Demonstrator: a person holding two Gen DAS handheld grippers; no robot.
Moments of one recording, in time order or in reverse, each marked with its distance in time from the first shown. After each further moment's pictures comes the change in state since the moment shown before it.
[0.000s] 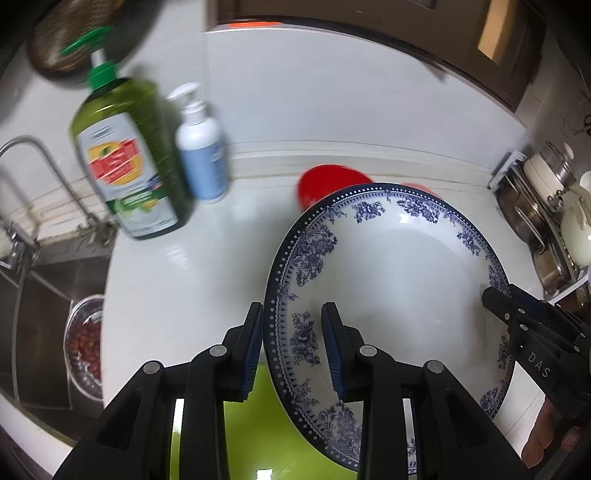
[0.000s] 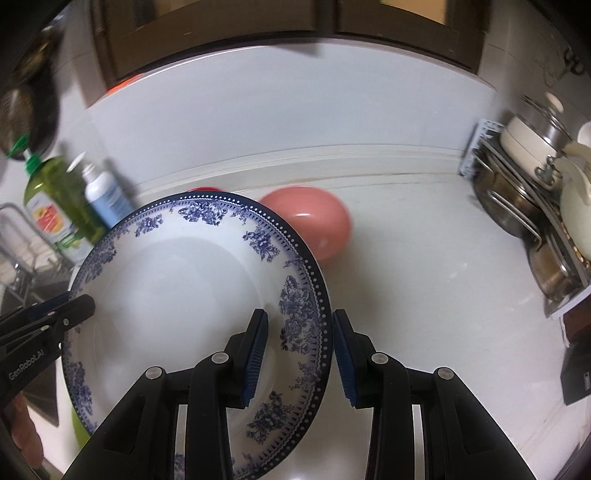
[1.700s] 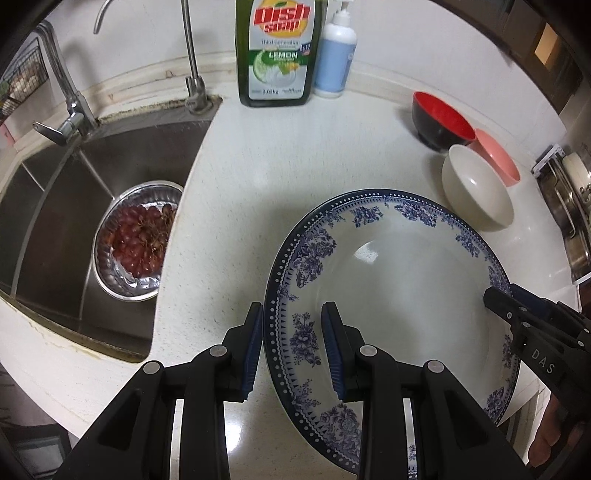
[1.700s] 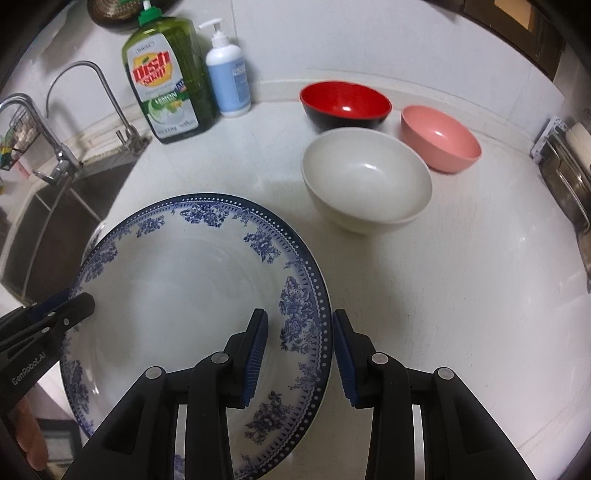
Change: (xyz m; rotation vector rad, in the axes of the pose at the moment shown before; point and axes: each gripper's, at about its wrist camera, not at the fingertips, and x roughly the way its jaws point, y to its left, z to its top) left arm -0.002 0.118 -0.145 -0.154 0.122 0.076; right arm 0.006 0.127 -0.124 -0.168 0.153 0.098
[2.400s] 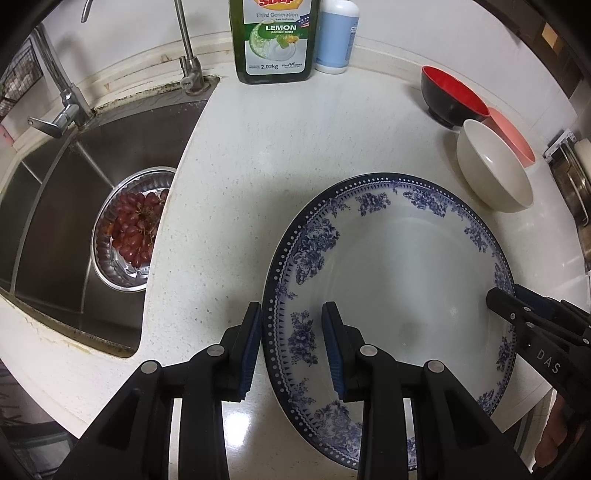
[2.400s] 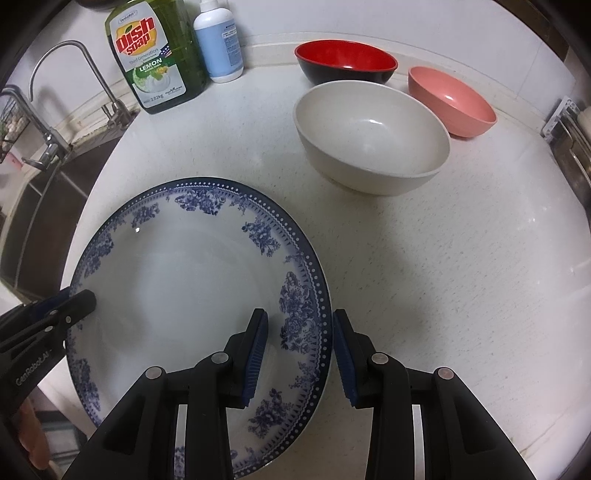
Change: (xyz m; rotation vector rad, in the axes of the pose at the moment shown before) left arm 0.023 -0.006 -0.004 0.018 0.046 0.043; right arm 0.032 -0.006 -0.006 0.007 0.086 0.025
